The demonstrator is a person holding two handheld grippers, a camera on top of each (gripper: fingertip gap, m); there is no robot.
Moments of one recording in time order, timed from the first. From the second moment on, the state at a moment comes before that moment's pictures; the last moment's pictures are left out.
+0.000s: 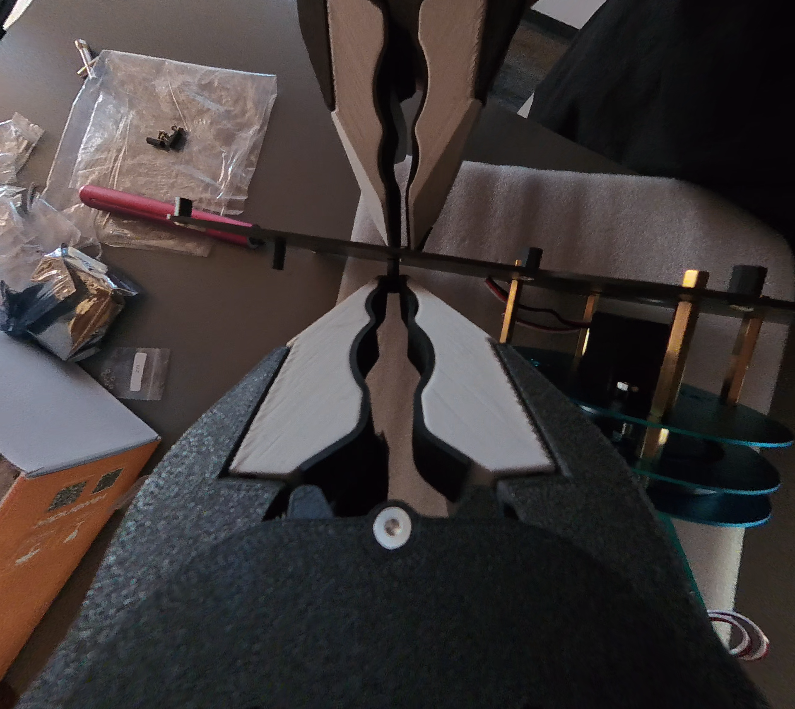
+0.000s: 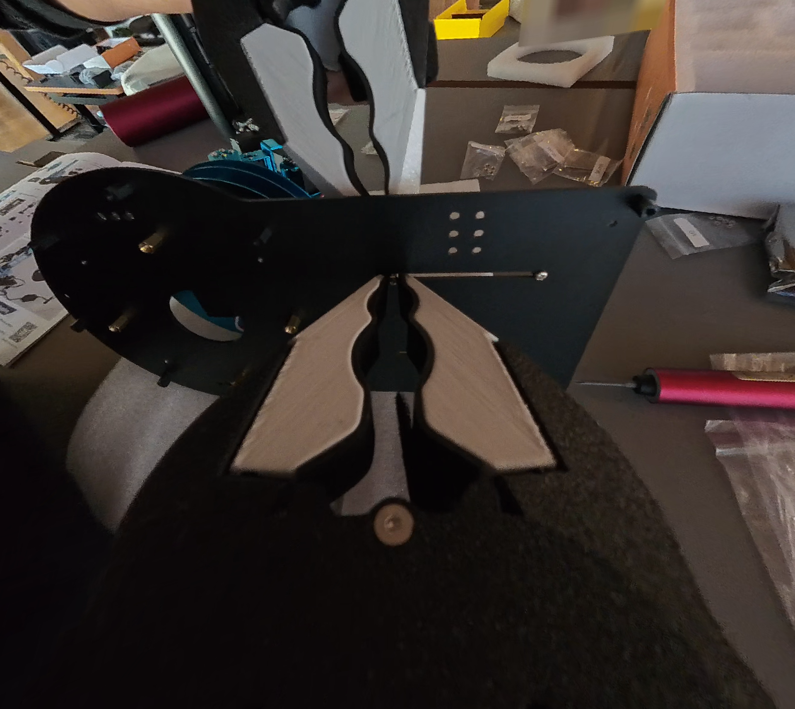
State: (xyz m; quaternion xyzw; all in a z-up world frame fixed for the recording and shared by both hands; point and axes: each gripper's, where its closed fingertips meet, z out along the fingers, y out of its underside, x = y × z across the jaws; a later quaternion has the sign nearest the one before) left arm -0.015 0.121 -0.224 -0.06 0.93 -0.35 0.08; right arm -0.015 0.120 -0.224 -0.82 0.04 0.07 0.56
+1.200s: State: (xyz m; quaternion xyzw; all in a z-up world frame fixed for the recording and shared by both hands) left arm -0.021 0.119 -0.233 -0.06 0.93 -0.36 0.03; right arm -0.016 0.118 -0.224 -0.82 0.09 0.07 0.57
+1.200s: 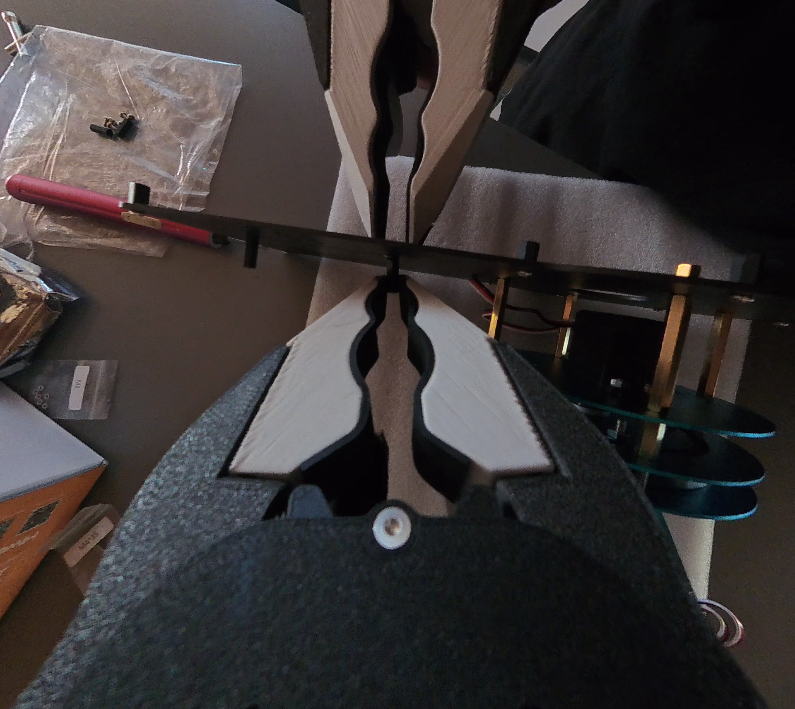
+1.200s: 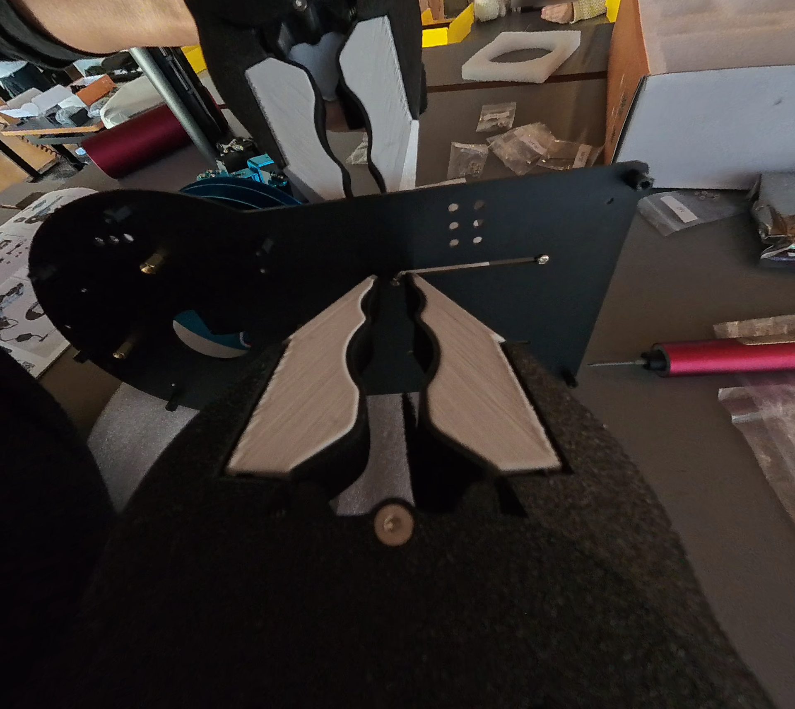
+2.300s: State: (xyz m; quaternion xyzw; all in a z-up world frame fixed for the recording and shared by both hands) left arm -0.013 0.130 -0.242 -0.07 0.94 -0.33 0.05; right arm 0.014 0.118 -0.229 -0.80 0.09 0.06 0.59
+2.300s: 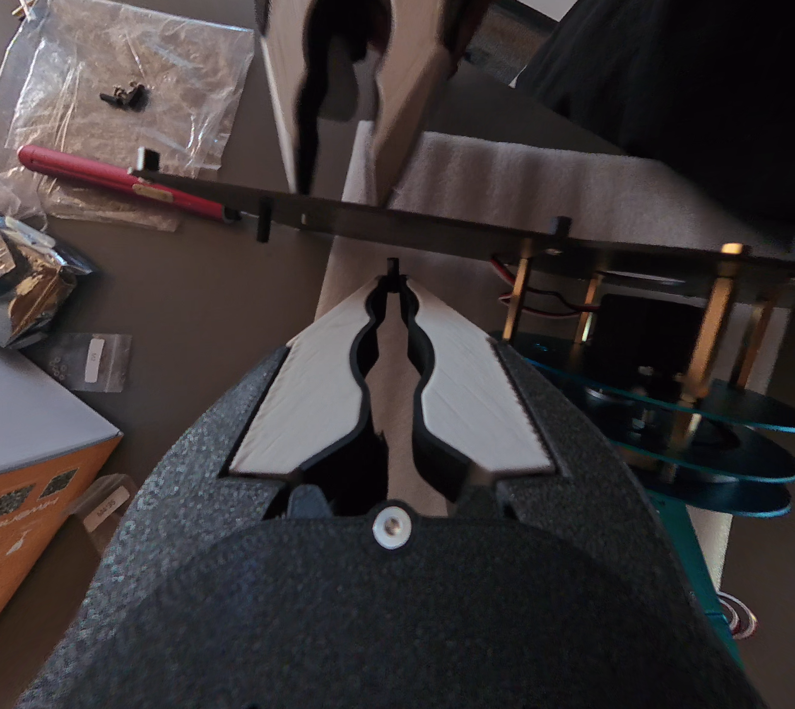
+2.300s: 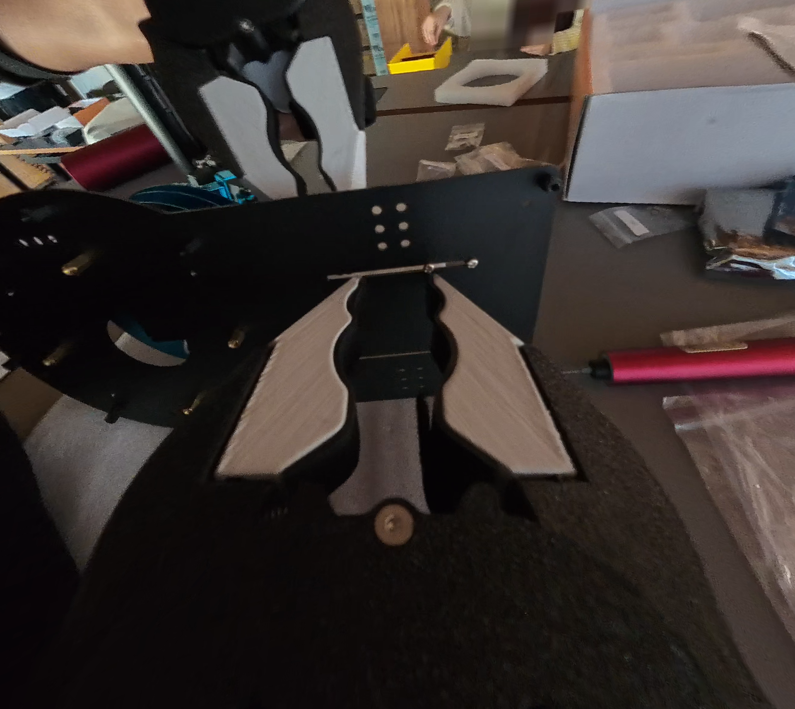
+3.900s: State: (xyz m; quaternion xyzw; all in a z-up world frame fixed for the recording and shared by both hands) left arm 0.031 0.124 -0.250 -0.17 0.90 -0.40 0.04; right arm 0.022 0.114 -0.228 -0.80 0.02 0.09 0.59
